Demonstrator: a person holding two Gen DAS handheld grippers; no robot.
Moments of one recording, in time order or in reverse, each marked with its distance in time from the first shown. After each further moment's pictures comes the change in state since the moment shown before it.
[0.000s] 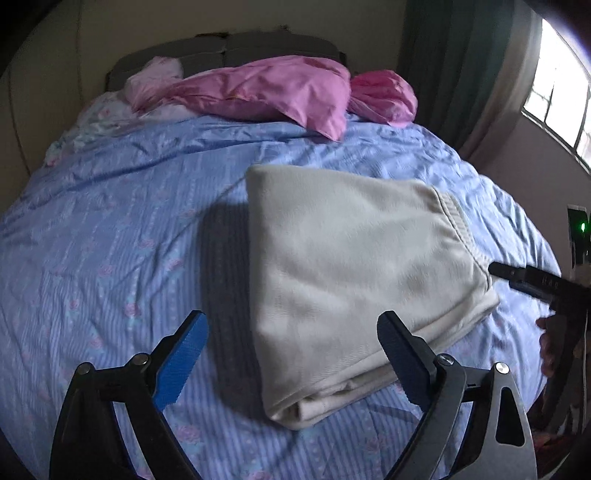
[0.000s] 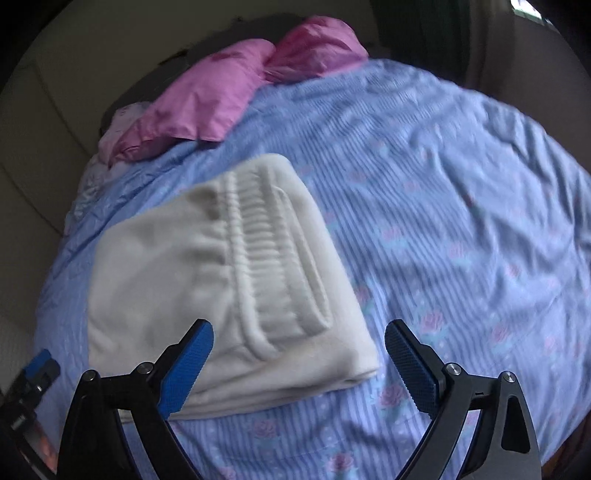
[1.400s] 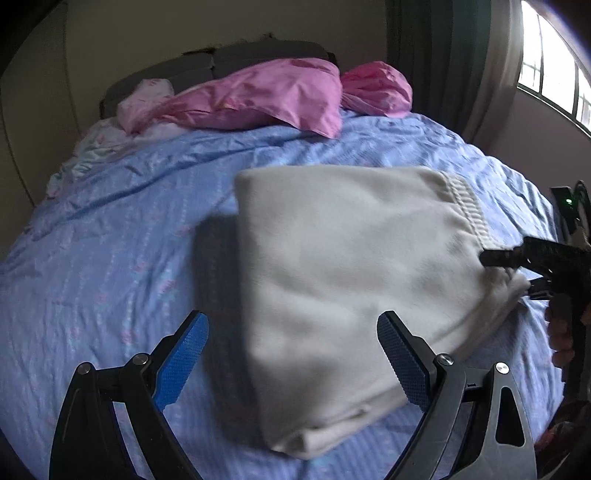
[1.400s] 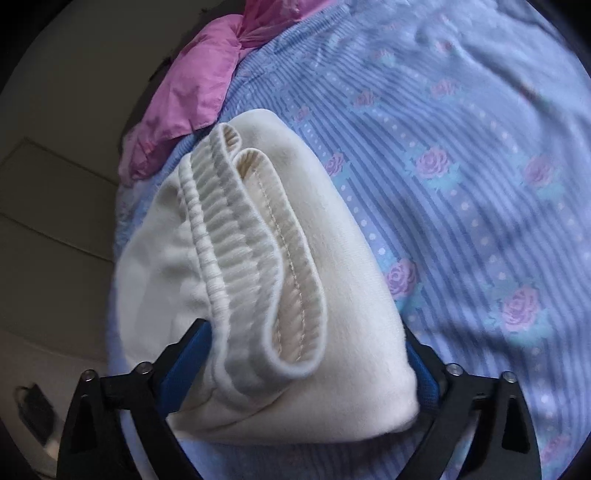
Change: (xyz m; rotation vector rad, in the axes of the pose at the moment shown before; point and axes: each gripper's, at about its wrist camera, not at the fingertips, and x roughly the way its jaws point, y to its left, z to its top) left arm 0.022 -0.009 0.002 0.081 -0.041 0.090; right arm 0.075 -0.022 0.006 0.205 0.147 0.276
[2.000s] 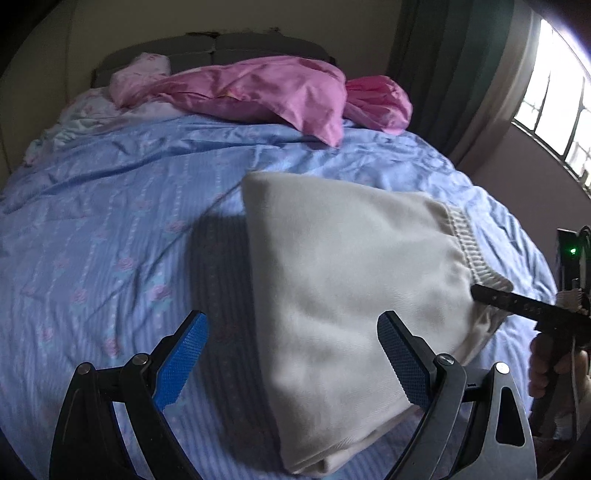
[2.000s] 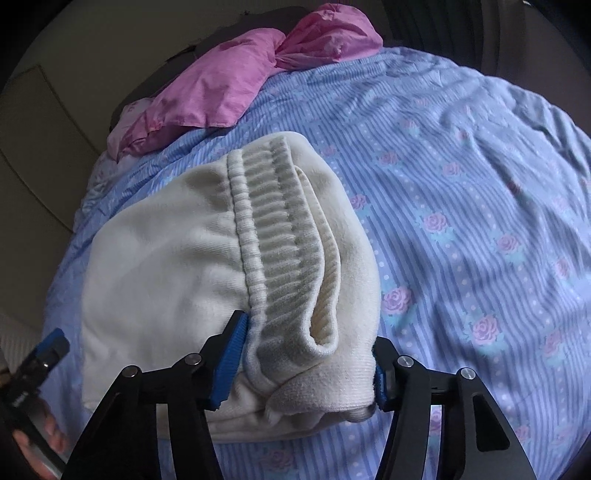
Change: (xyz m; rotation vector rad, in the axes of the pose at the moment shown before) left arm 0.019 0.041 0.013 -0.110 0.025 -0.187; right arm -0.024 0.039 -0.018 -0.238 -0.128 -0.213
